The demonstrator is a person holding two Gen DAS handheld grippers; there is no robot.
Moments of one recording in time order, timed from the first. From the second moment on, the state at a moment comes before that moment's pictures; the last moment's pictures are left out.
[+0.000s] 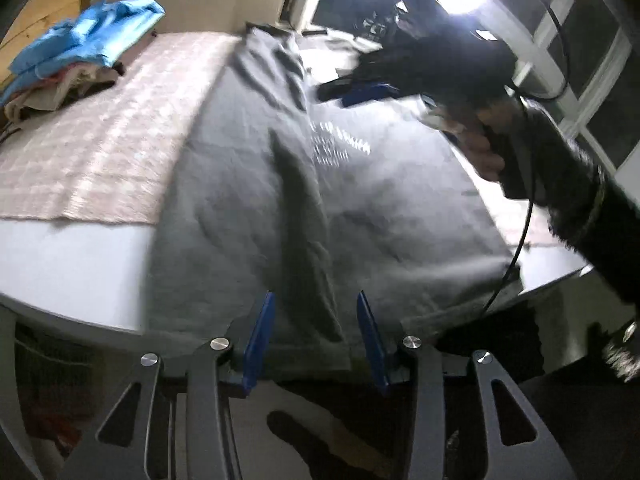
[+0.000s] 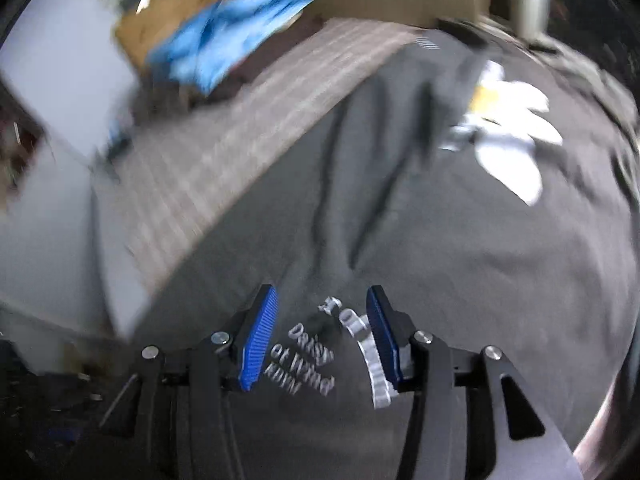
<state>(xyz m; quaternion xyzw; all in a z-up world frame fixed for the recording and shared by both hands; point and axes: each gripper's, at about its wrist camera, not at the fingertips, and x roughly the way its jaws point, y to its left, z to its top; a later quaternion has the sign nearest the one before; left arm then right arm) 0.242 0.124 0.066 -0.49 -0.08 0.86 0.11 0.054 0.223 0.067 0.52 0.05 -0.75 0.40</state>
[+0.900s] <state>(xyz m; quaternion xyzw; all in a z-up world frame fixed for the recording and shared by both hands) 0.120 0.112 0.032 -0.52 -0.08 0.85 0.08 -0.238 0.162 0.046 0.51 0.00 -0.77 0.38</state>
